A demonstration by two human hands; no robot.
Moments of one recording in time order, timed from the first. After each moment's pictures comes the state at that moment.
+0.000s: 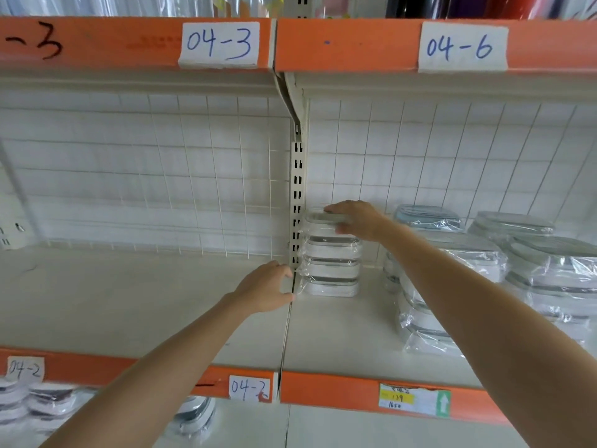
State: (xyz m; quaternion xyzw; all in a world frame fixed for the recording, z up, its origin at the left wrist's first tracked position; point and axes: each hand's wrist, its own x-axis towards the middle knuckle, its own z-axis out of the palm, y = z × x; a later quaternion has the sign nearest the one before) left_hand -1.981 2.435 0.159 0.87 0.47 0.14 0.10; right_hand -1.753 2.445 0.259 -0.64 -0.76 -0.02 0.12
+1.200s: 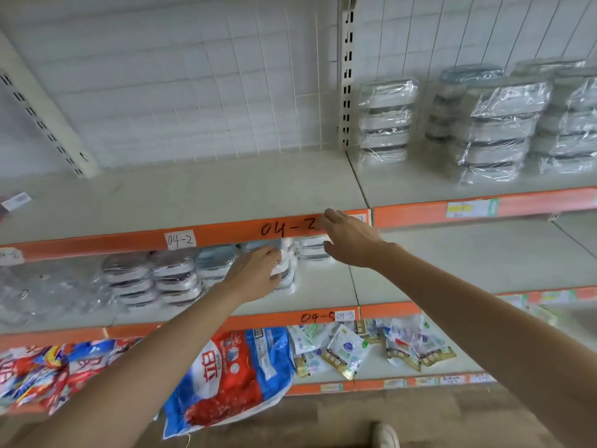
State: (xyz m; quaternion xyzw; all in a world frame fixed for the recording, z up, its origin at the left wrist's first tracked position) left_hand -2.217 2.296 0.070 0.90 0.43 0.03 0.02; right_hand -1.999 2.248 0.112 -0.63 -0.77 0.00 0.10
